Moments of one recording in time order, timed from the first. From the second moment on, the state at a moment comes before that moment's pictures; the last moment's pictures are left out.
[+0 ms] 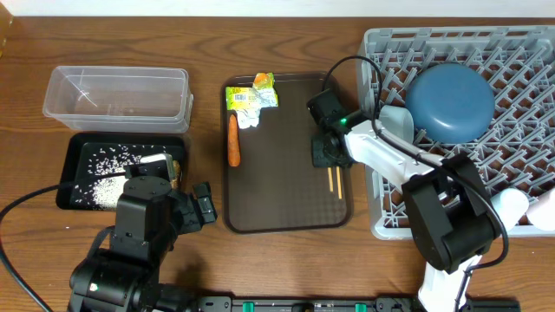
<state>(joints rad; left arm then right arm) -0.26 0.69 0.89 -1.03 -0.11 -0.43 0.51 1.98 1.29 -0.71 0.03 0.46</state>
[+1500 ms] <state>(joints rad) -0.26 0.69 0.89 -1.03 -0.11 -0.43 -0.37 1.83 1.45 -0.69 0.18 -0.31</state>
